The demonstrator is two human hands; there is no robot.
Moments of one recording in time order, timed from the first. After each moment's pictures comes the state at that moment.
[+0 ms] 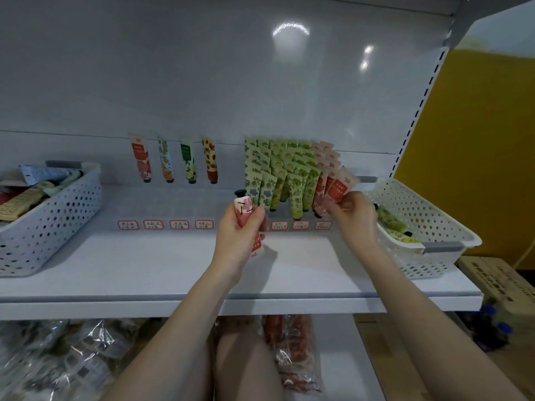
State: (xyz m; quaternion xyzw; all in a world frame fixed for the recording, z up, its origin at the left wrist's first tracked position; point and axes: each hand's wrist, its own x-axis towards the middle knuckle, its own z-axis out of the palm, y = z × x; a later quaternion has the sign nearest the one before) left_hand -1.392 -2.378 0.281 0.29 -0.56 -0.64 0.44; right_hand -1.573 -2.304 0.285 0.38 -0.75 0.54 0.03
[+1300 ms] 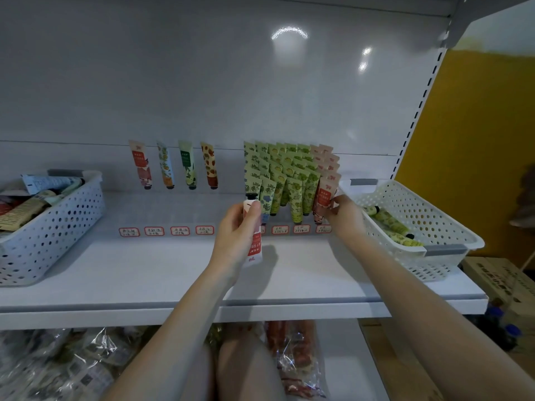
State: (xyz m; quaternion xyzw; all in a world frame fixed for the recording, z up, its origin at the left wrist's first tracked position) left_hand -1.392 -2.383 0.286 0.28 -0.59 -0.62 0.43; right_hand -1.589 -2.330 0.285 0.36 -0.84 0.41 -0.04
